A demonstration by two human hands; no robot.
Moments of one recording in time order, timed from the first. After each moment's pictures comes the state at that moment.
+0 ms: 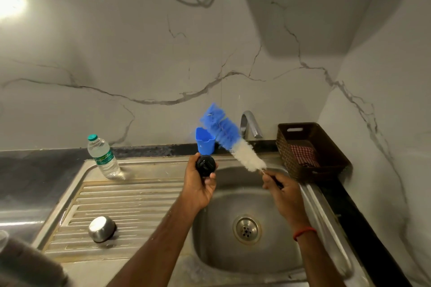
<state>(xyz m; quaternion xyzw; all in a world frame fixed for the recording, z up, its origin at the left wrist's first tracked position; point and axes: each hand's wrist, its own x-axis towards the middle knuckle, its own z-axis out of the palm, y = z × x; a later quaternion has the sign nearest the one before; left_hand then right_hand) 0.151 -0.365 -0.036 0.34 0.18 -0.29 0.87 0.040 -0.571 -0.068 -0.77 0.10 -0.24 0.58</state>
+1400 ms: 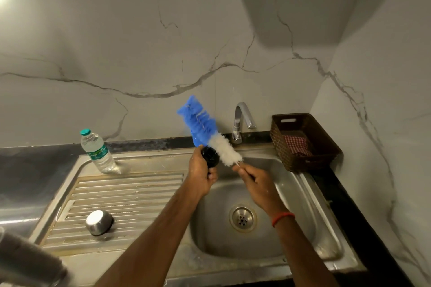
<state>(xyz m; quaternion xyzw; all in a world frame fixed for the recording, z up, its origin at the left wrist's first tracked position) 0.142 -0.384 -0.024 0.50 0.16 -0.26 0.81 0.051 -0.535 -0.064 -0.84 0.05 -0.14 0.52</state>
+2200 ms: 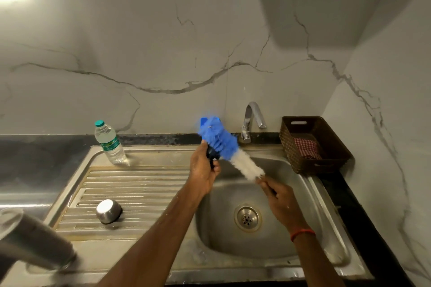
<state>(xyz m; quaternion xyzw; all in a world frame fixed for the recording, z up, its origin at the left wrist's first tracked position) 0.136 -0.369 -0.027 0.48 0.14 -0.18 0.85 0.021 -0.559 -0.093 -0.87 0.04 -0.17 0.47</state>
